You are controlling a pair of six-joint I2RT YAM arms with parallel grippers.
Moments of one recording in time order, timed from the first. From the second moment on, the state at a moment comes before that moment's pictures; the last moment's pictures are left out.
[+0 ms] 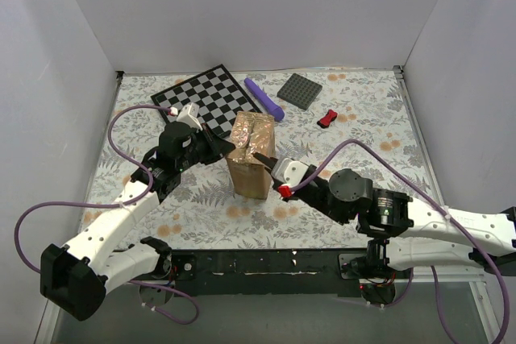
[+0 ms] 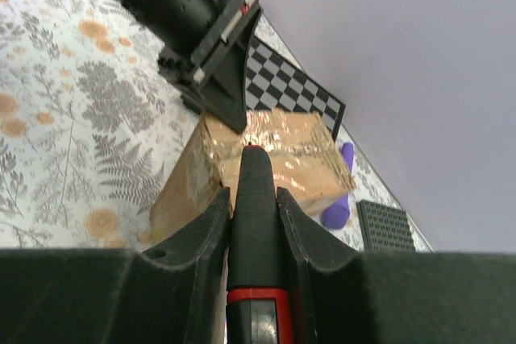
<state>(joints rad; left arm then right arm) -0.49 1.01 0.79 -0.17 0.14 -0.78 1.42 0.89 0.94 -0.14 0.46 -0.44</state>
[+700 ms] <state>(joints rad) -0.49 1.01 0.79 -0.17 0.14 -0.77 1.42 1.10 0.99 -0.08 0.35 -0.51</state>
